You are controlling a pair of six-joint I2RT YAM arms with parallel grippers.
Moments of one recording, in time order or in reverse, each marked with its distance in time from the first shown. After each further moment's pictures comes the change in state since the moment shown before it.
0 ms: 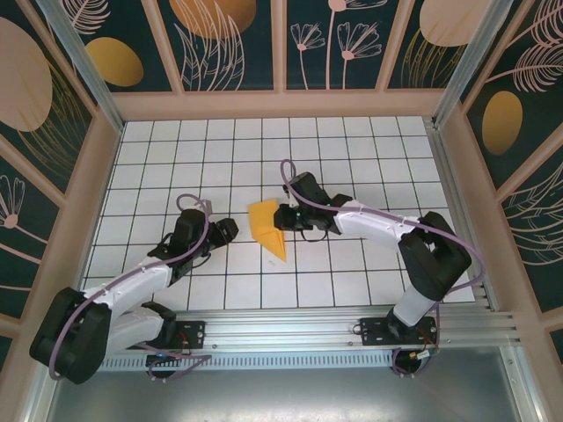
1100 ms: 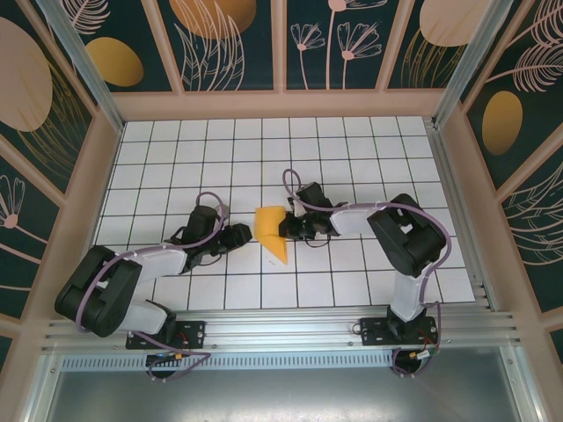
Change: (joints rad) left arm 0.000 0.280 0.041 0.140 0.251 -0.052; right arm -0.096 0.222 -0.108 0.262 -0.213 0.005
